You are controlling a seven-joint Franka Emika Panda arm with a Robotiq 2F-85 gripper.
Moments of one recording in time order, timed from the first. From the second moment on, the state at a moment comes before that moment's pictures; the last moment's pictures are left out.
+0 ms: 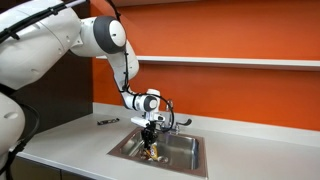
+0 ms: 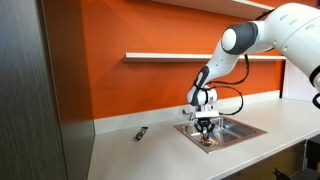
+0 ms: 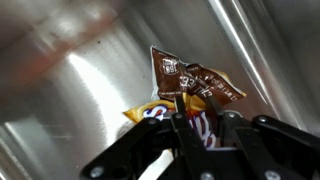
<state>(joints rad) -0.05 0.76 -0.13 -1.76 0.09 2.34 0.26</state>
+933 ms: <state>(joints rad) -0.05 0.73 -0.14 -1.81 0.09 2.34 0.26</state>
